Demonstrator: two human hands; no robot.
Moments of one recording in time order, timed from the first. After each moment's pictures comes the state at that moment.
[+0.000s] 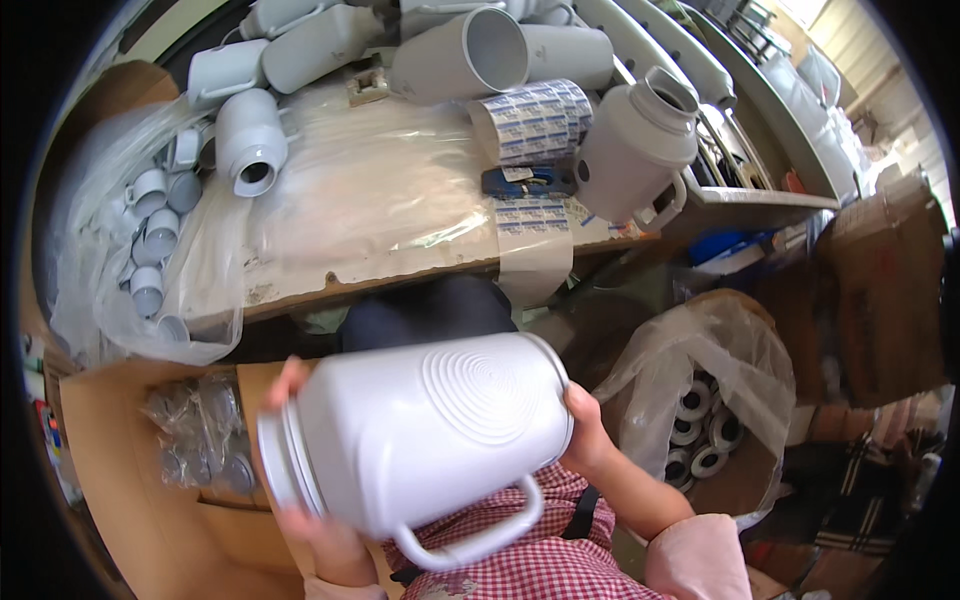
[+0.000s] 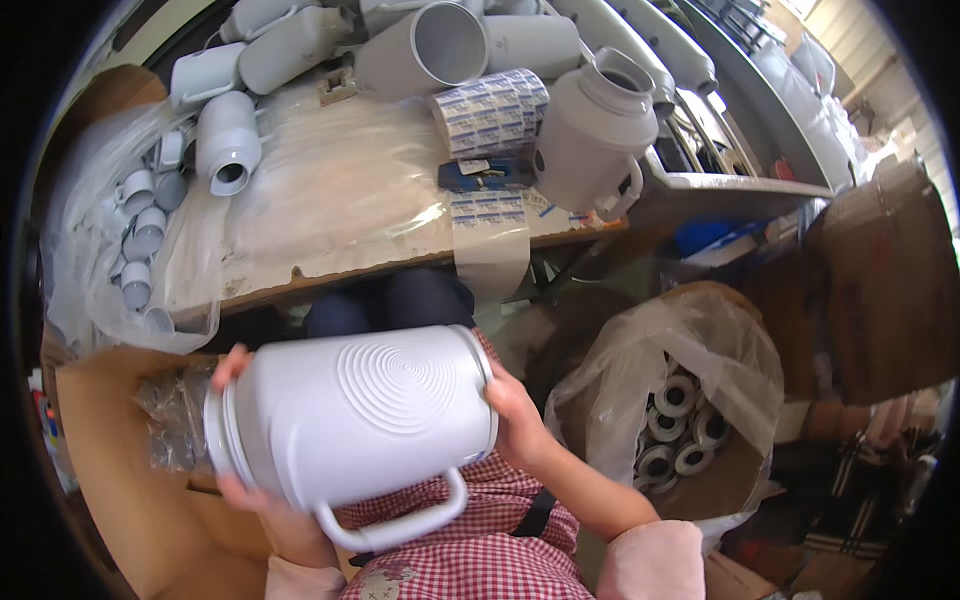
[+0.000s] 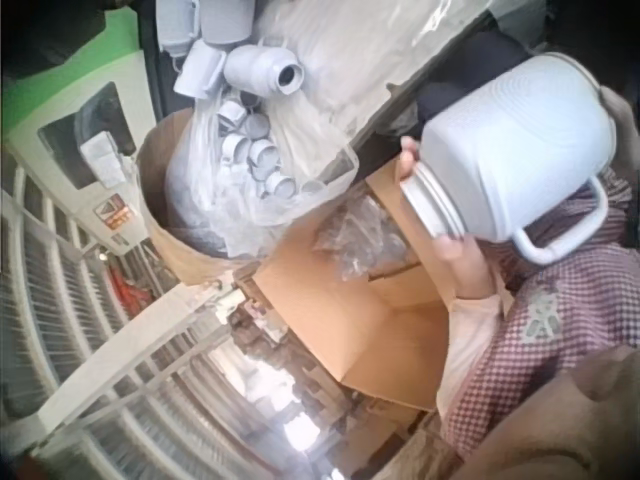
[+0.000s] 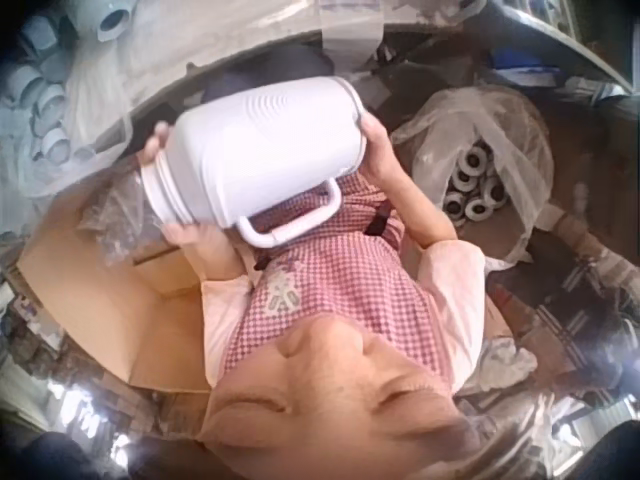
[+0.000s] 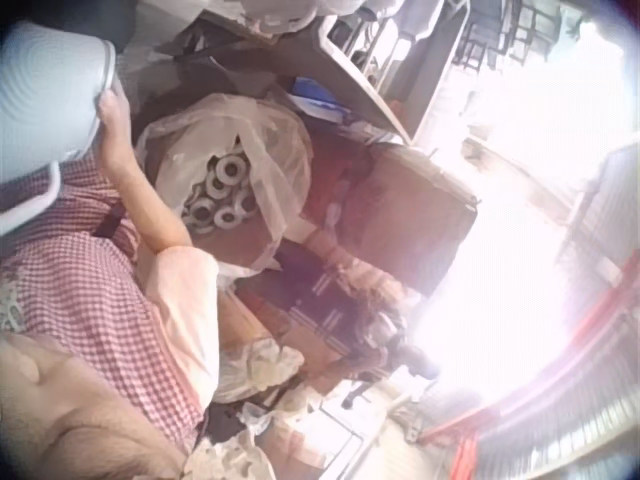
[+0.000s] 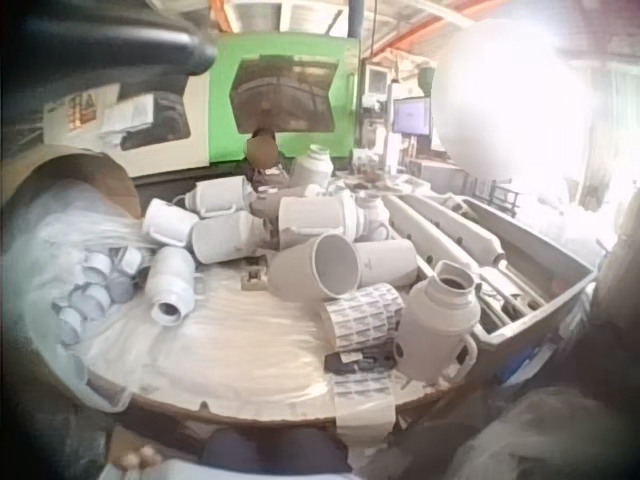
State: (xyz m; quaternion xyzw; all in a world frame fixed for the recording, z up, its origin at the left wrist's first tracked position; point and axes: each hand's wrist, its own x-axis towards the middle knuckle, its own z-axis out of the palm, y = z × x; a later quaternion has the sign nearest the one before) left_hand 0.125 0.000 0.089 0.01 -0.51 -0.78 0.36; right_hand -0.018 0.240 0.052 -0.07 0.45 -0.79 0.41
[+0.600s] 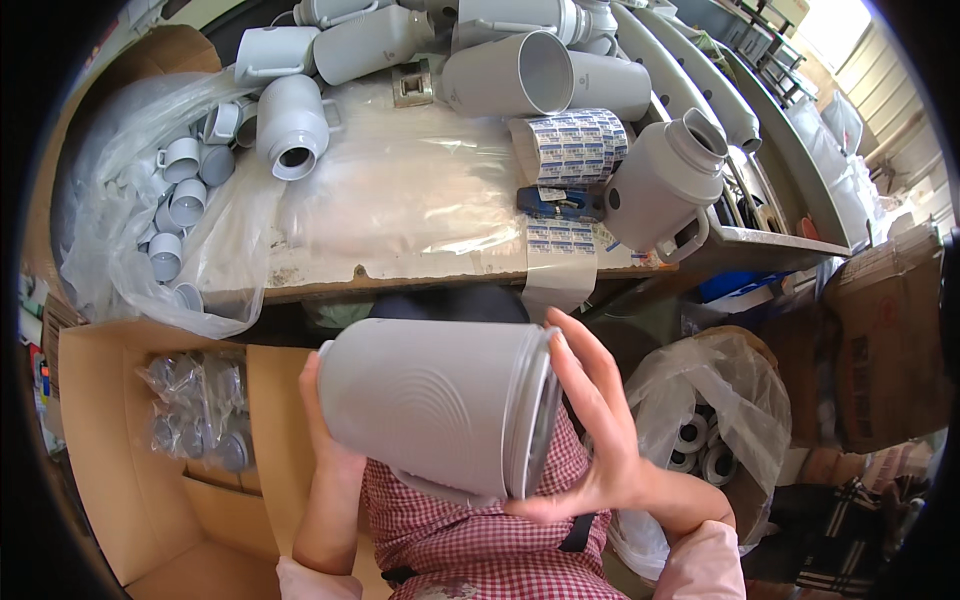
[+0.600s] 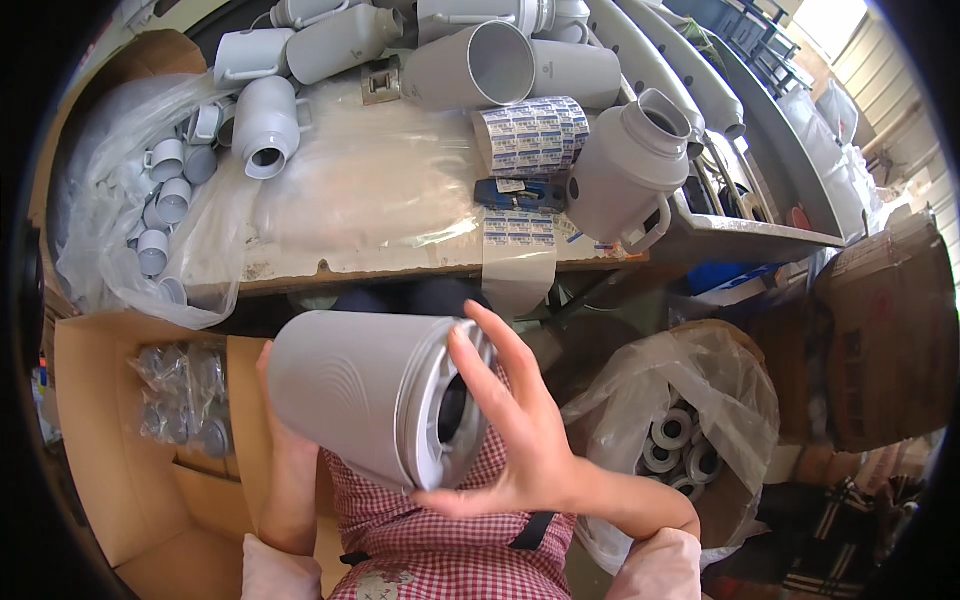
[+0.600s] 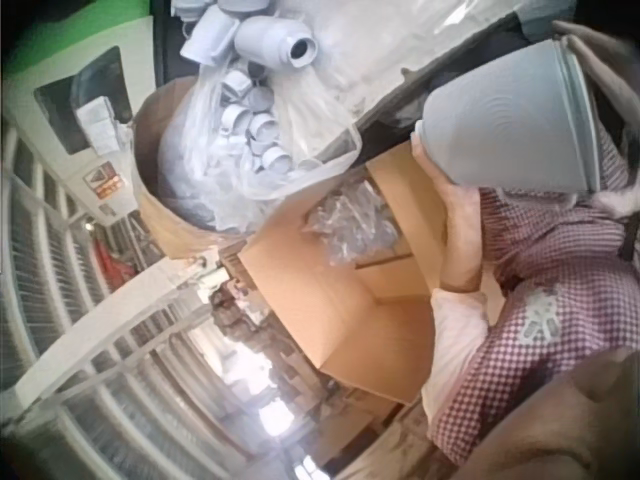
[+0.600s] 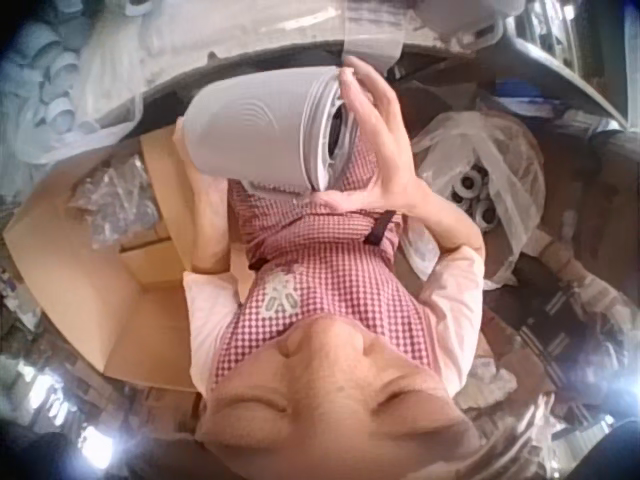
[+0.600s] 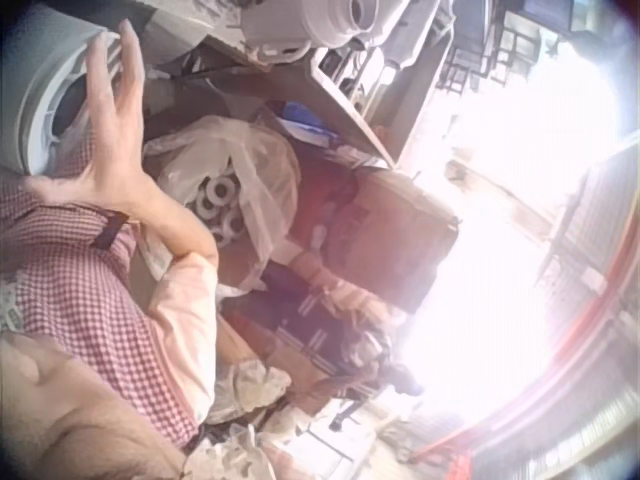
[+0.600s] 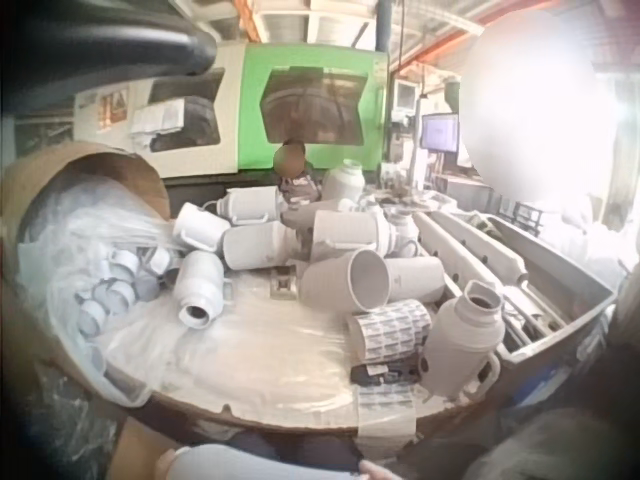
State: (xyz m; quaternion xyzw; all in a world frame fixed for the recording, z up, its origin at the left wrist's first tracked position) left_hand 0.123 -0.041 0.038 0.35 -0.35 -0.83 0.26; right_hand -0.043 0.236 0.128 -0.50 0.70 -0.50 0.08
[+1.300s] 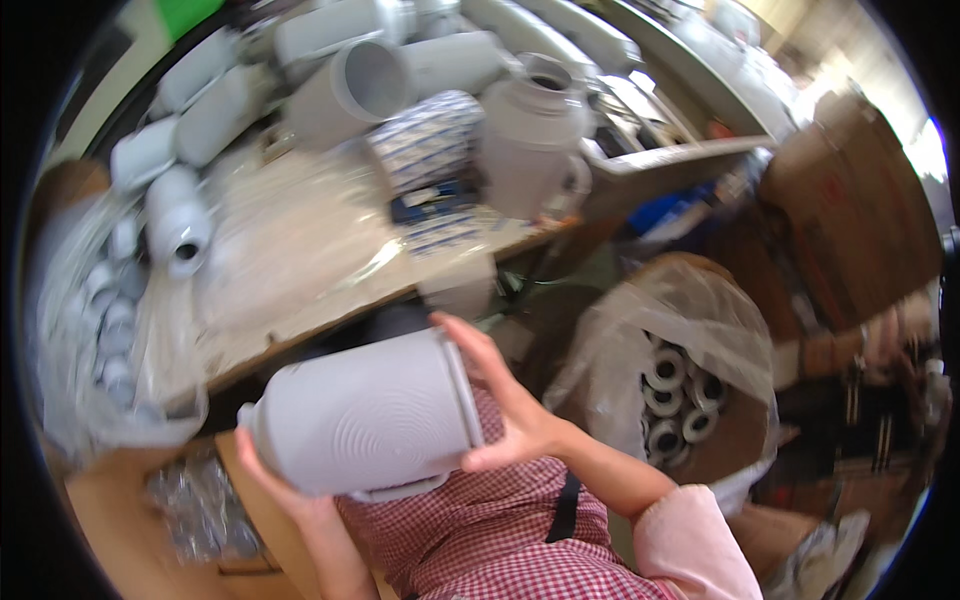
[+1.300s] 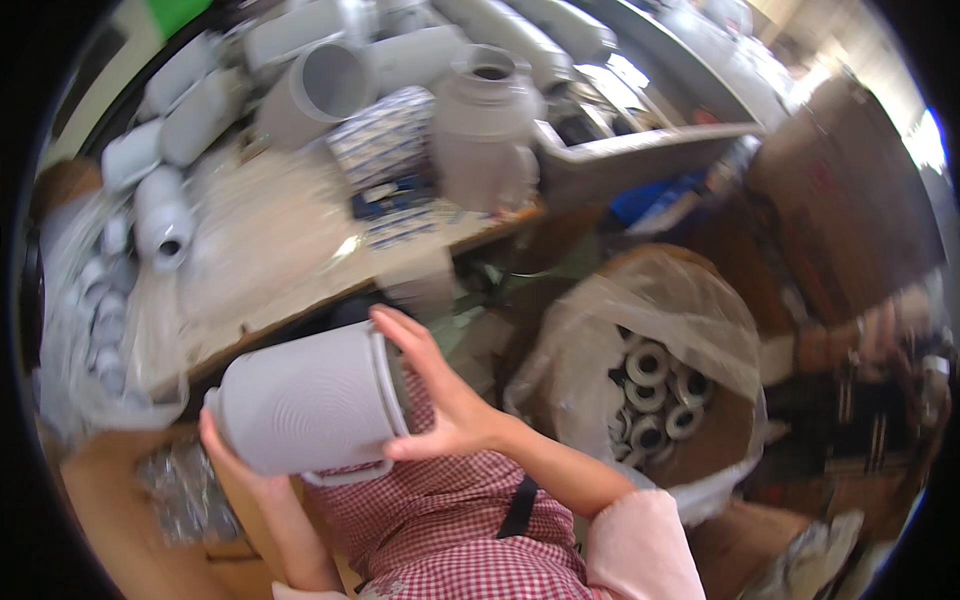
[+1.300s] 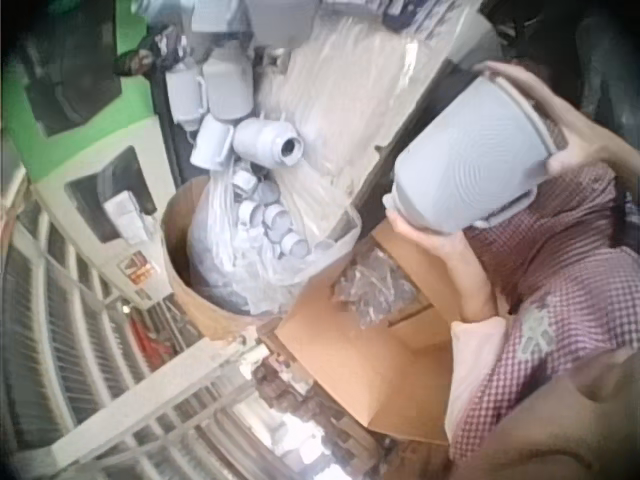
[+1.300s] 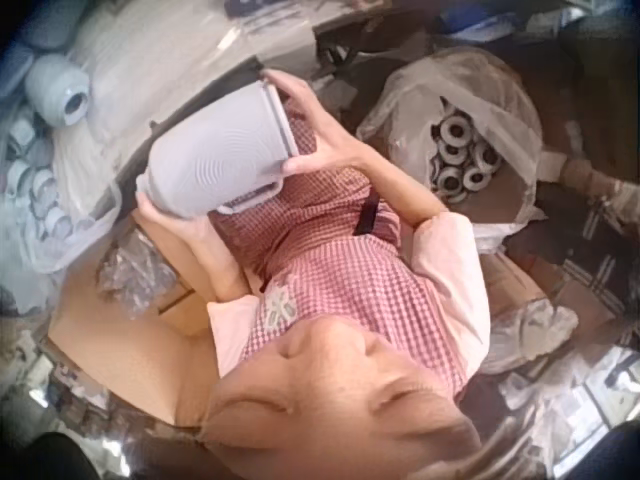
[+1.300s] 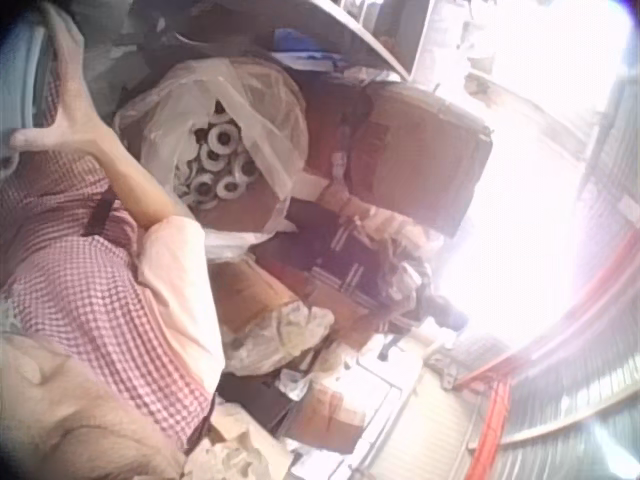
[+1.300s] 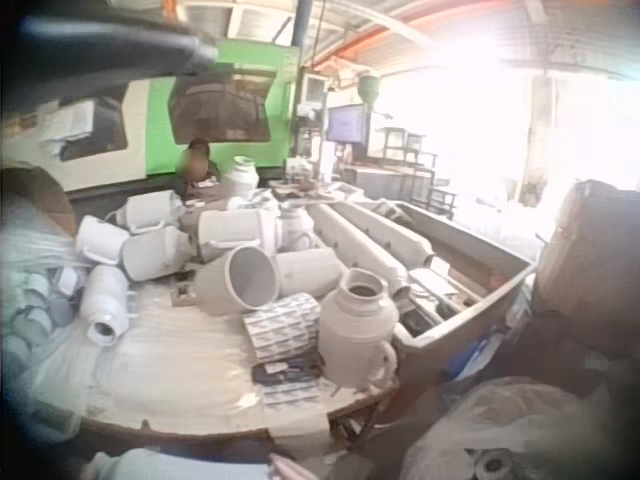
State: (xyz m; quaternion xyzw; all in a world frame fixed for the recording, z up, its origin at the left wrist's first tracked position) left_hand 0.093 -0.014 0.077 0.41 -0.38 -0.74 0.38; right_hand -0.055 0.234 0.044 -0.41 0.60 -0.67 0.16
